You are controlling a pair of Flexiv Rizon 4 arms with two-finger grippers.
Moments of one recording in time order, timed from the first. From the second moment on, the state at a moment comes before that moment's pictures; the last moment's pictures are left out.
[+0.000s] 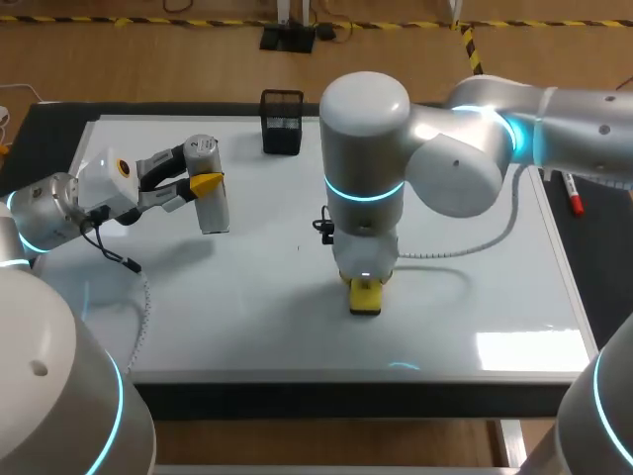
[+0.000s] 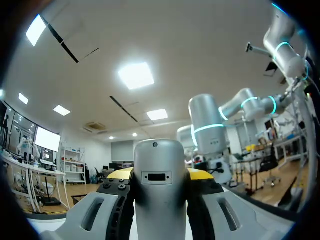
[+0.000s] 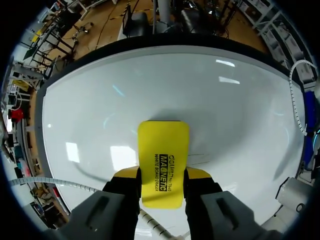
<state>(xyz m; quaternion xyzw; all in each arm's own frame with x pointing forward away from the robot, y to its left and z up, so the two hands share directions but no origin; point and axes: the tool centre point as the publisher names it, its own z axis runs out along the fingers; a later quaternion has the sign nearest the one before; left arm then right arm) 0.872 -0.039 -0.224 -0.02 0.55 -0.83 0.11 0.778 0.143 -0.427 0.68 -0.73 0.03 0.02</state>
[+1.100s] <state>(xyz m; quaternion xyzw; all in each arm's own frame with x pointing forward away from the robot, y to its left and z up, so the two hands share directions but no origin) 0.872 -0.039 -0.224 -0.02 0.55 -0.83 0.11 0.812 0.138 -0.411 0.68 -0.73 0.03 0.00</state>
